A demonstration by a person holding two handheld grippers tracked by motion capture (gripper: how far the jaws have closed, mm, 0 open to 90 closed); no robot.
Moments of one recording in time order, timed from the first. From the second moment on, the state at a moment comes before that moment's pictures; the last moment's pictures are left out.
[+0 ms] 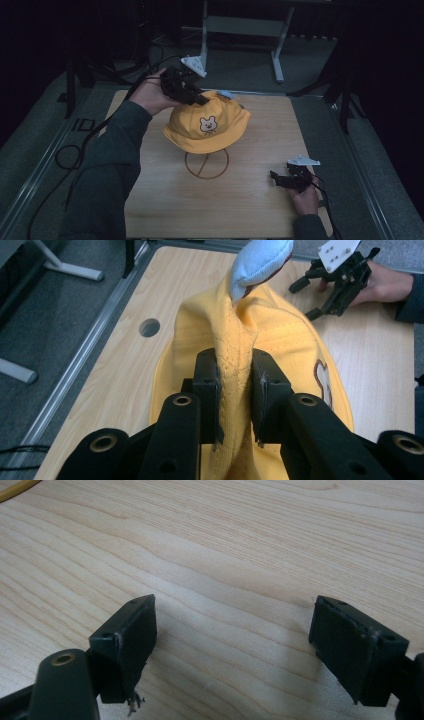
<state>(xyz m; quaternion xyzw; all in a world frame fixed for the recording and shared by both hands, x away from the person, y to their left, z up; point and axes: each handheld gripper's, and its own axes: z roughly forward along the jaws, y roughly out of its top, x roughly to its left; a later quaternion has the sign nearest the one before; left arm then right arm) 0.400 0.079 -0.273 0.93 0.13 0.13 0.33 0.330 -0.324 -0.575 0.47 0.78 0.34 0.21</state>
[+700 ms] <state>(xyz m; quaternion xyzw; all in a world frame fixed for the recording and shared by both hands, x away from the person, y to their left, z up) 0.400 0.059 -0.303 0.93 0.13 0.10 0.34 0.330 -0.325 -0.575 0.47 0.79 0.34 0.21</state>
